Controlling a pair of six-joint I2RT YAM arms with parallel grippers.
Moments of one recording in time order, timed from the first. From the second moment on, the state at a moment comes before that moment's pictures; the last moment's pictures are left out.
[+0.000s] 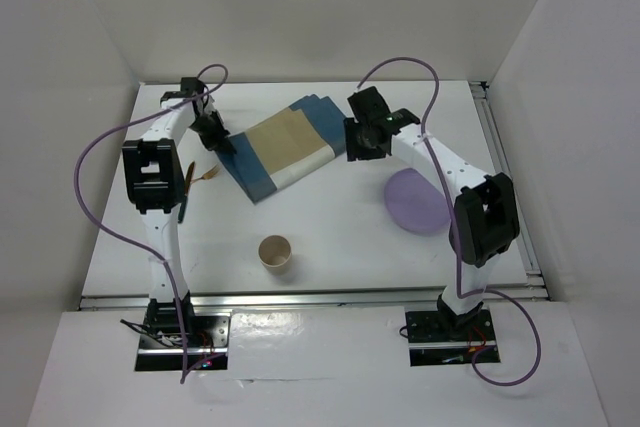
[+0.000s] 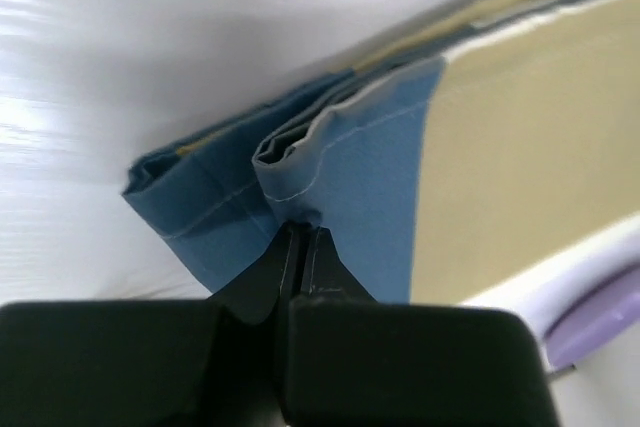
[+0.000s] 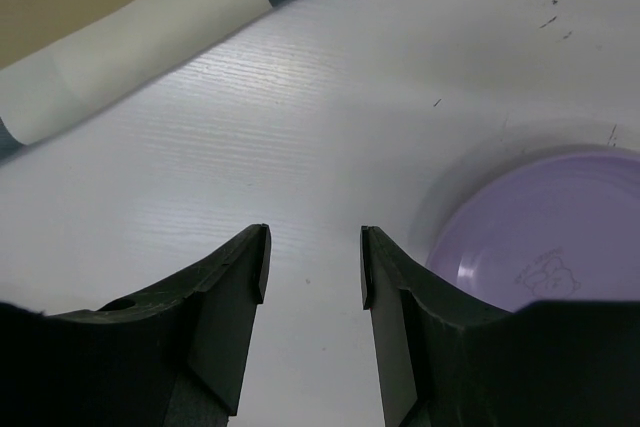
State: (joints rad) left arm 0.07 2.37 2.04 -0.91 0.31 -0.47; right arm 0.49 1.78 1.54 -0.71 0.15 0.33
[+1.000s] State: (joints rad) left arm -0.29 2.01 1.98 -0.97 0.40 -0.29; right arm 0.22 1.44 1.19 -0.70 0.05 0.58
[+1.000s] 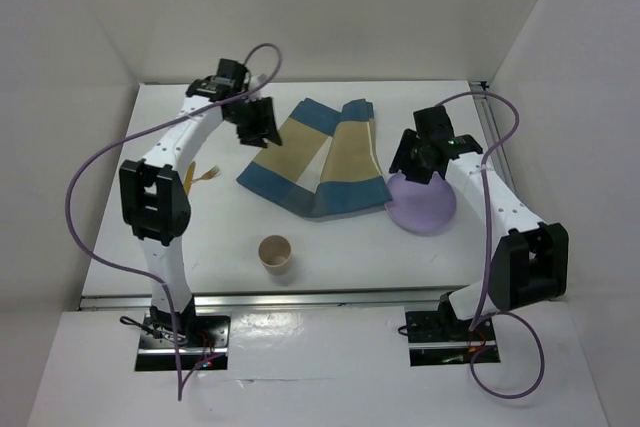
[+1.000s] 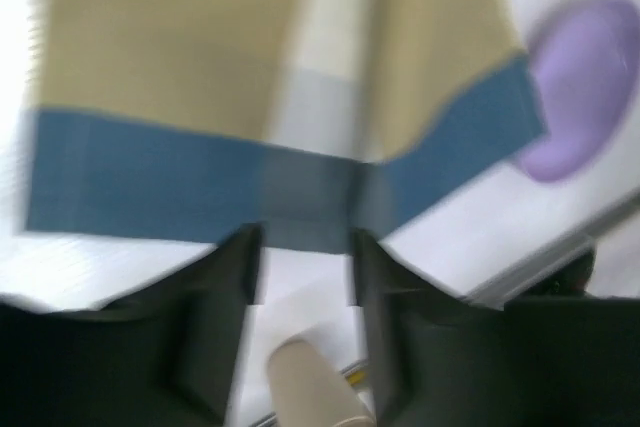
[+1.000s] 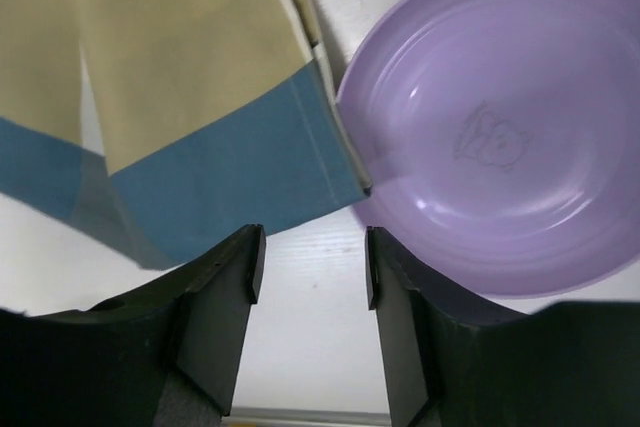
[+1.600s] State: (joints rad) left arm -0.05 1.97 1.41 -0.75 0.36 -0.51; right arm 0.27 1.38 0.90 -0.52 -0.19 0.86
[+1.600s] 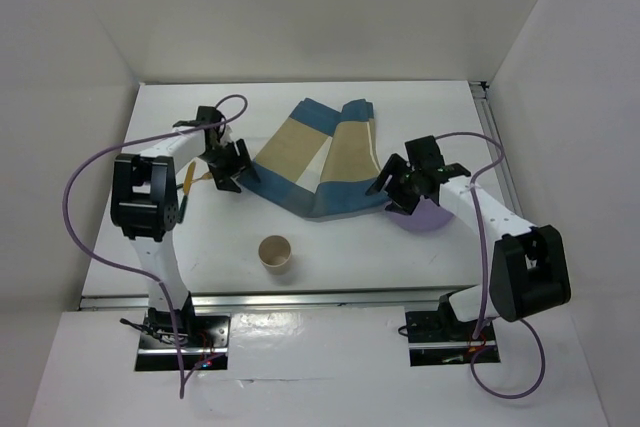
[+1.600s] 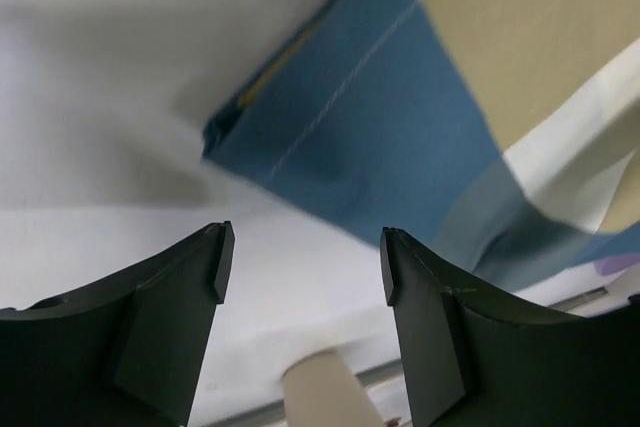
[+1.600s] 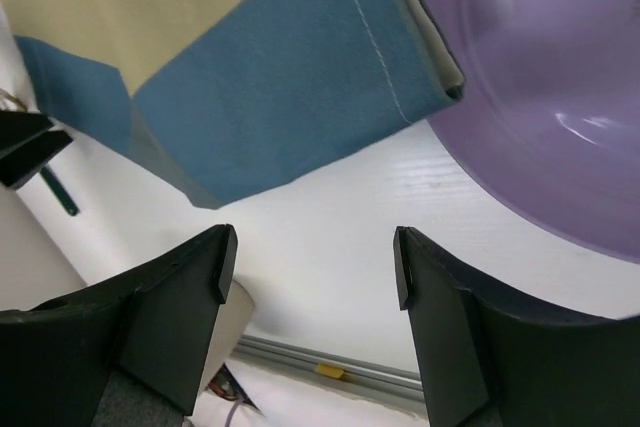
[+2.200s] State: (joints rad) left arm -0.04 2.09 1.49 -0.69 0.37 -0.53; right arm 0.24 1.50 0.80 -0.28 -0.25 1.02
